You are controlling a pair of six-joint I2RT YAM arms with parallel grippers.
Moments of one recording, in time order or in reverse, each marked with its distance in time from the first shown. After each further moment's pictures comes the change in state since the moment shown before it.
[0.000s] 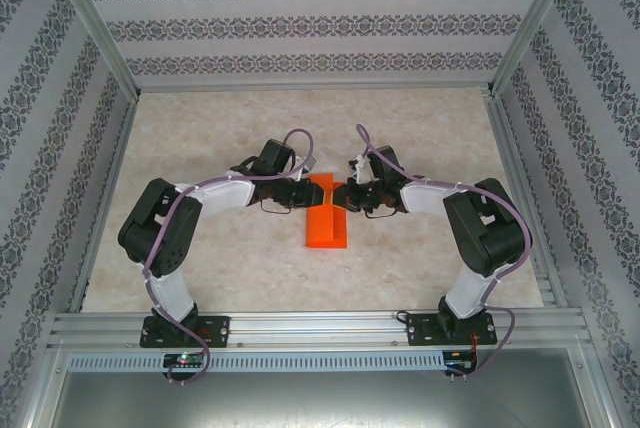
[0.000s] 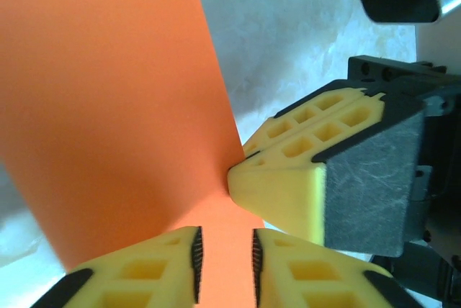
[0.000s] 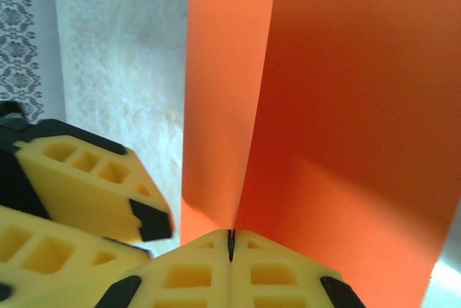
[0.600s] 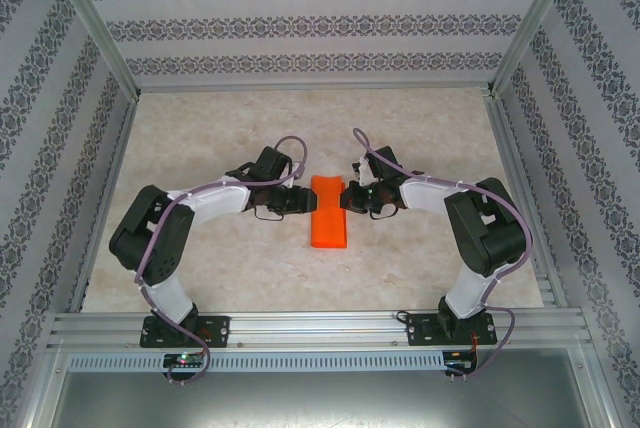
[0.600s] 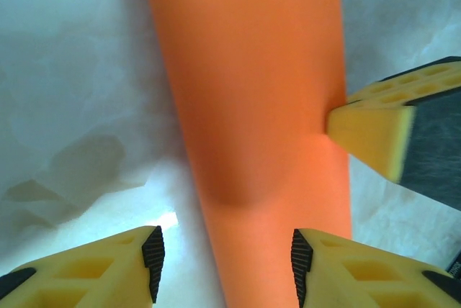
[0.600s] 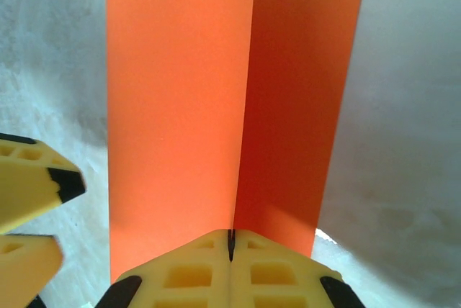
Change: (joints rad) left arm -0.012 -0.040 -0.058 -0.086 -0.176 -0.029; right arm 0.000 0.000 0.040 -0.175 0.161 -0.109
